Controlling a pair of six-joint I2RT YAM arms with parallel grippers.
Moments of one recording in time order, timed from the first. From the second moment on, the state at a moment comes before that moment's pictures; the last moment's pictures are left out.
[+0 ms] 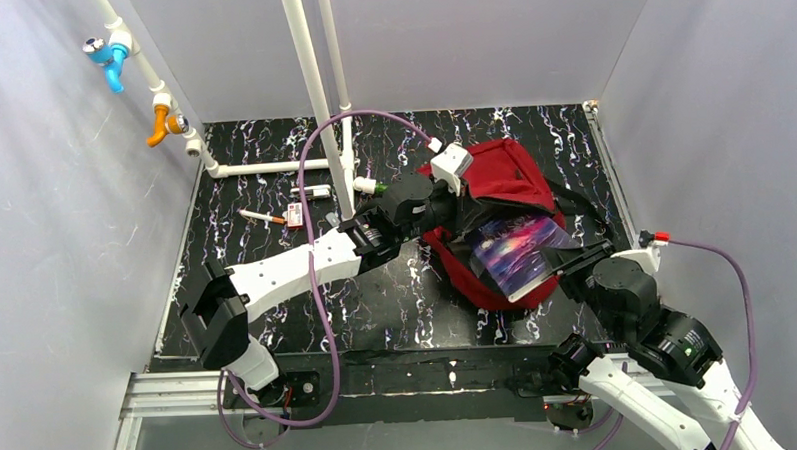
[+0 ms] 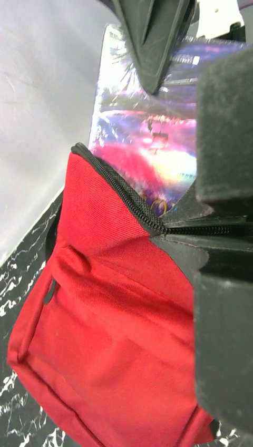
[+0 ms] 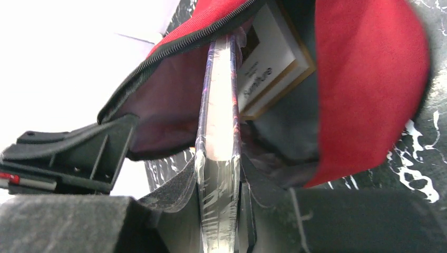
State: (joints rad) left arm -1.00 1.57 1.26 0.11 0.01 -0.31; right arm 0.73 0.34 0.86 -1.00 0.53 1.30
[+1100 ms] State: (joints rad) left arm -1.00 1.52 1.26 0.17 0.10 -0.39; right arm 0.73 0.34 0.39 -0.47 0.64 1.49
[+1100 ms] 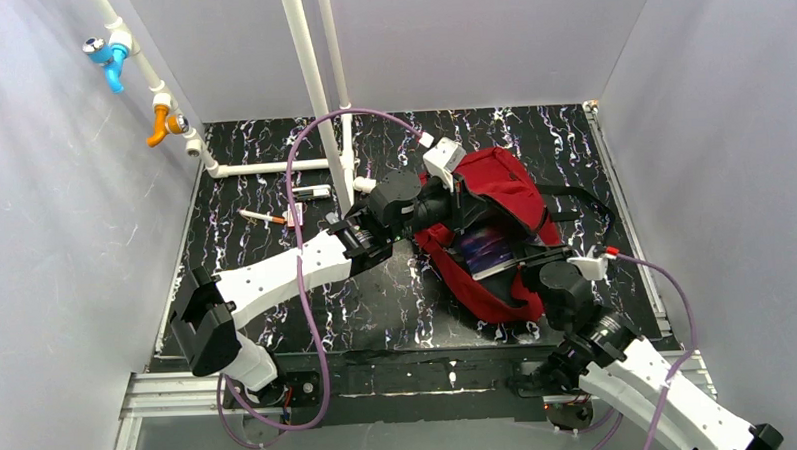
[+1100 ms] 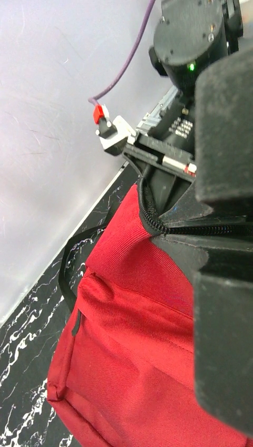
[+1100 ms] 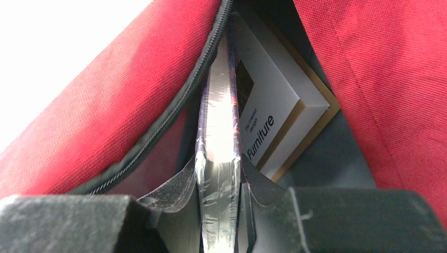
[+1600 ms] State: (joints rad) left arm -0.95 1.51 1.21 0.16 0.12 -0.44; right arm 0.73 0.47 0.19 -0.08 0.67 1.41
